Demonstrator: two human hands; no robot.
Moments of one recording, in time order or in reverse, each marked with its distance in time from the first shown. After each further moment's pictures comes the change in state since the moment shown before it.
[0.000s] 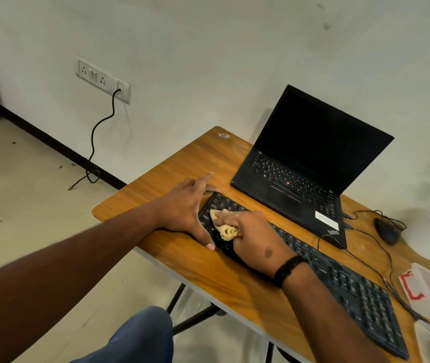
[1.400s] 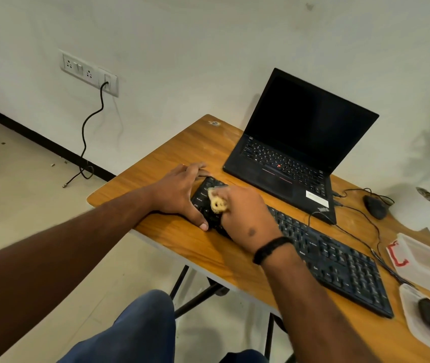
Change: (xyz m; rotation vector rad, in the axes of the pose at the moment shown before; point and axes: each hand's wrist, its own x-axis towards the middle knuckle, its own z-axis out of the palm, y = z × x) left_hand -0.002 0.004 -0.001 0.011 -0.004 0.012; right_hand -0.008 -0.016 0.009 -0.077 0.227 0.071
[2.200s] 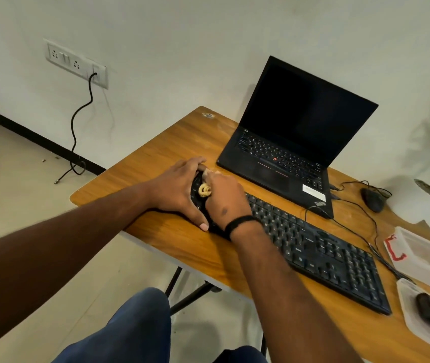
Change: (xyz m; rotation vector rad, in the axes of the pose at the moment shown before) left_hand 0.014 0.006 0.007 -0.016 -0.021 0.023; right_hand 0.045 0.014 0.032 -0.025 0.056 0.089
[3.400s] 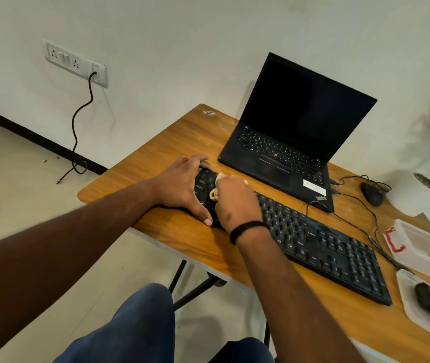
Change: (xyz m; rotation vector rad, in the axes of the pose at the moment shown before) left_hand -0.007 0.014 -0.003 -0.034 0.050 -0.015; right_hand -0.022 -0.005 -0.007 -0.228 -0.013 0.067
